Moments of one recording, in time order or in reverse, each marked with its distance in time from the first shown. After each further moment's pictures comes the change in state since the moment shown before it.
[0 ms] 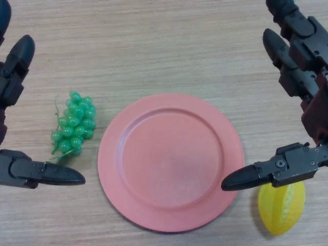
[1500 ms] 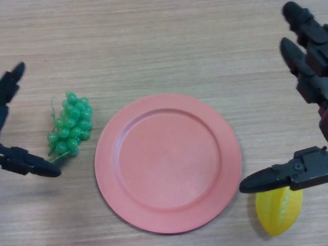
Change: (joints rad) left arm -0.240 0.152 -0.254 0.978 0.839 -0.485 -0.041; right arm 0.073 -0.086 -0.091 0.000 0.106 -0.015 -0.025
